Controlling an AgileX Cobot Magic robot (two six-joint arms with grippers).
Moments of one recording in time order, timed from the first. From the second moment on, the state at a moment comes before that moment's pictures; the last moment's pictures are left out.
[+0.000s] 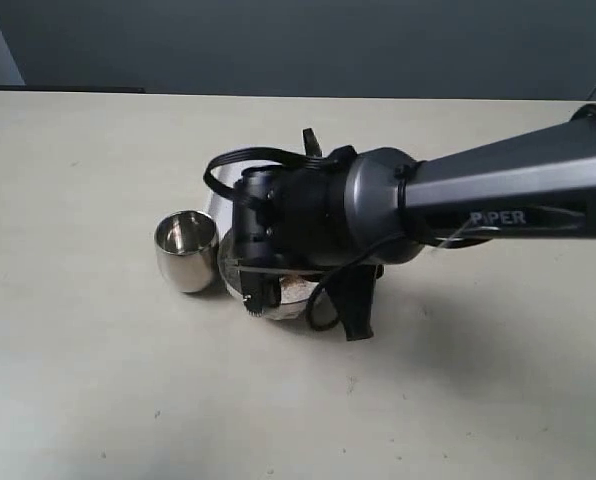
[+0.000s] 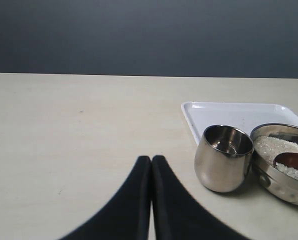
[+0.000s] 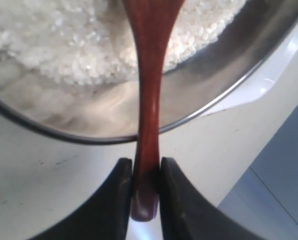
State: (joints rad) left arm -0.29 0.01 0.00 -0.18 0.25 0.06; right arm 1.12 2.00 -1.26 -0.79 1.09 -0.22
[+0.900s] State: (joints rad) left arm -0.29 0.01 0.00 -0.18 0.25 0.06; right arm 1.06 1.99 -1.40 -0.64 1.15 -0.38
